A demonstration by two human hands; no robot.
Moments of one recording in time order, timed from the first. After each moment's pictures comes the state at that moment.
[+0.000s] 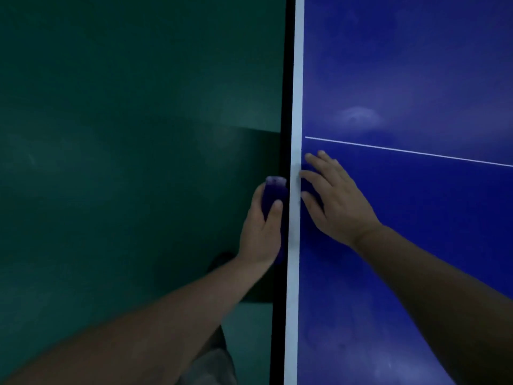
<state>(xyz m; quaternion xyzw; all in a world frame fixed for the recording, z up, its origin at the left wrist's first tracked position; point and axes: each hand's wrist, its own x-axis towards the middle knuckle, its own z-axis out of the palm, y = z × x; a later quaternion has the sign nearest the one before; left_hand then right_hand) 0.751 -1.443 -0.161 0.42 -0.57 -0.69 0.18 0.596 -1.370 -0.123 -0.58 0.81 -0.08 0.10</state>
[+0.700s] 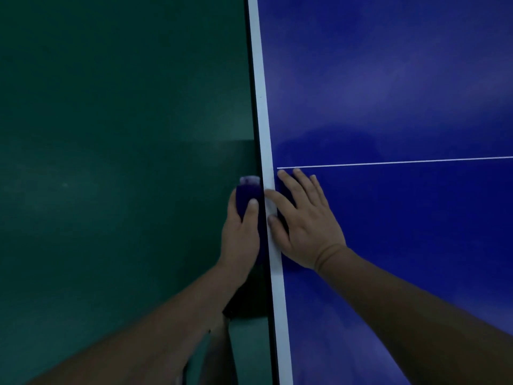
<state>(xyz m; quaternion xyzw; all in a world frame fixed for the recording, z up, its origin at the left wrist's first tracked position) 0.698 -1.489 -0.156 0.49 -0.53 -0.68 0.13 0.592 -1.394 -0.141 -0.53 0.84 -0.09 0.07</state>
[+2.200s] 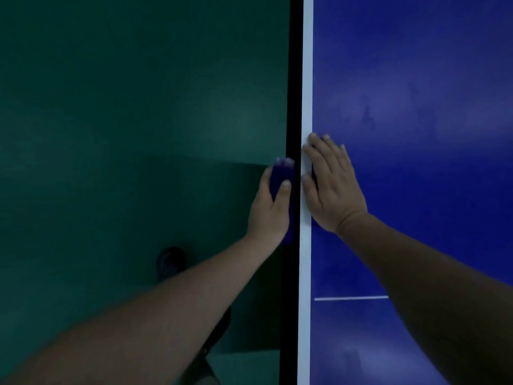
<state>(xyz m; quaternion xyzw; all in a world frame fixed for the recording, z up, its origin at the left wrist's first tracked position) 0.531 -1.678 -0.167 0.43 -0.55 -0.71 0.12 0.405 -1.605 -0.140 -0.52 0.85 -0.08 0.07</state>
